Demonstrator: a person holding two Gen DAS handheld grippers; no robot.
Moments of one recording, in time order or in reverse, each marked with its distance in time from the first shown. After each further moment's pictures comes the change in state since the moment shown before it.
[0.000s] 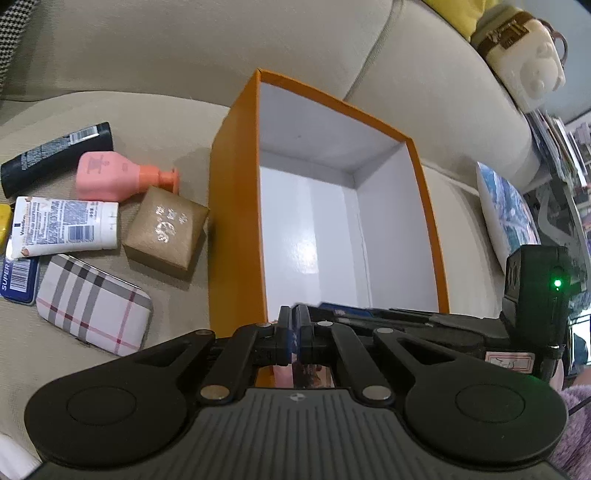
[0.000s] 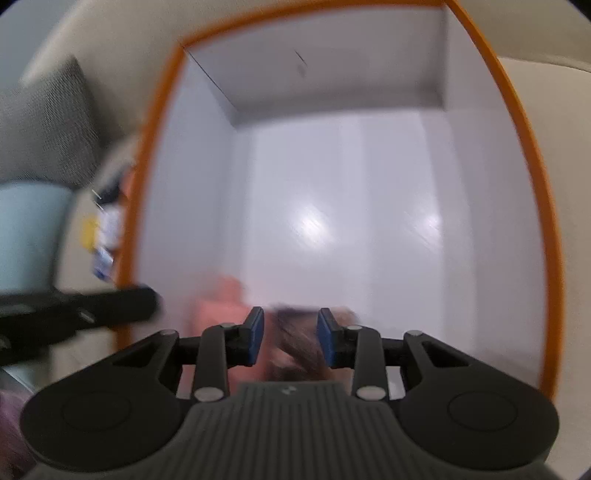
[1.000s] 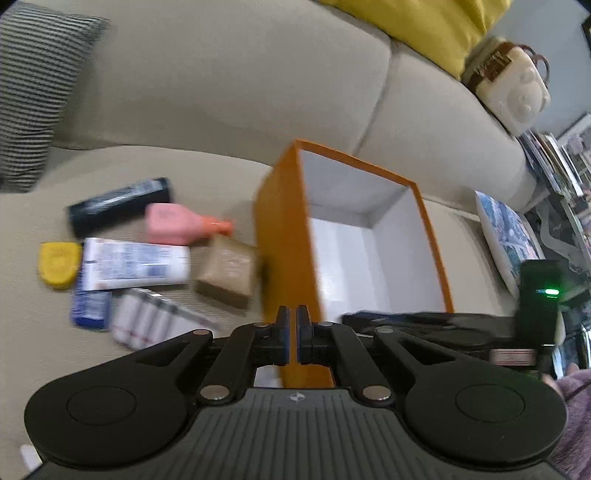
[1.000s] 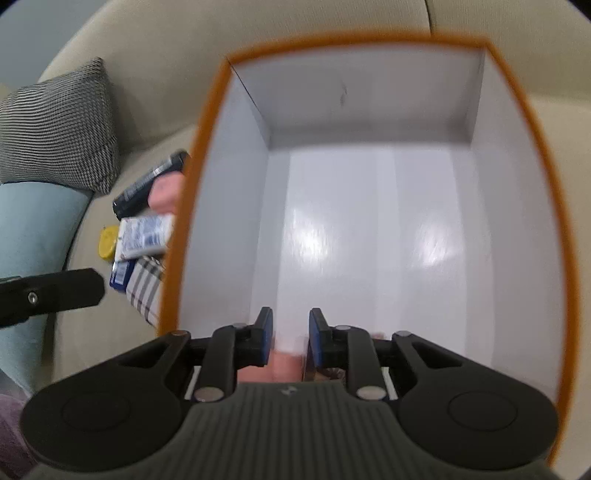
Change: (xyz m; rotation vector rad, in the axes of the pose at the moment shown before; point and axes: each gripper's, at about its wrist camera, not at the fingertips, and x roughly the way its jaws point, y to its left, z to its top) left arm -0.071 0.028 -0.013 0.044 -0.153 0.055; right arm -0.017 0.033 -0.006 -0.121 -0.088 -0.056
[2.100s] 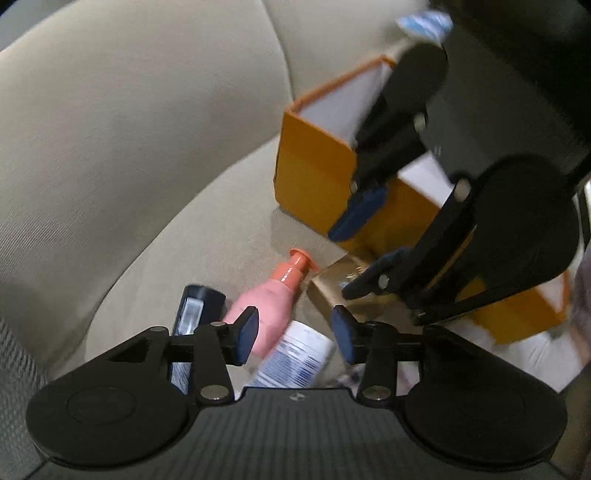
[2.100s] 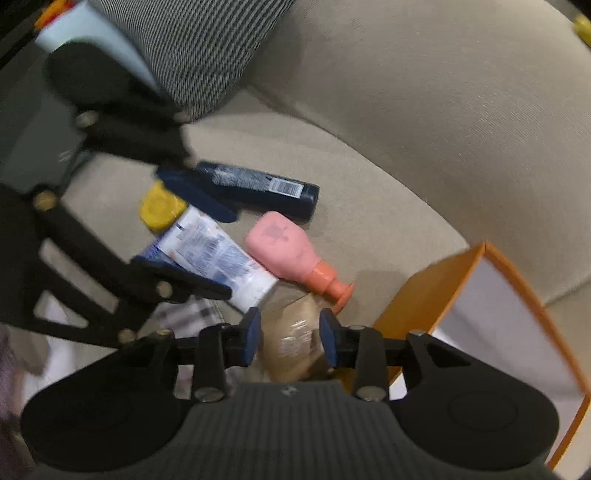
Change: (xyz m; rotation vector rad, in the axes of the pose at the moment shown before) left arm 0.088 0.045 0.087 0.909 0.242 -0.021; right arm 0.085 0.143 0.101 -0.708 0.224 -0.045
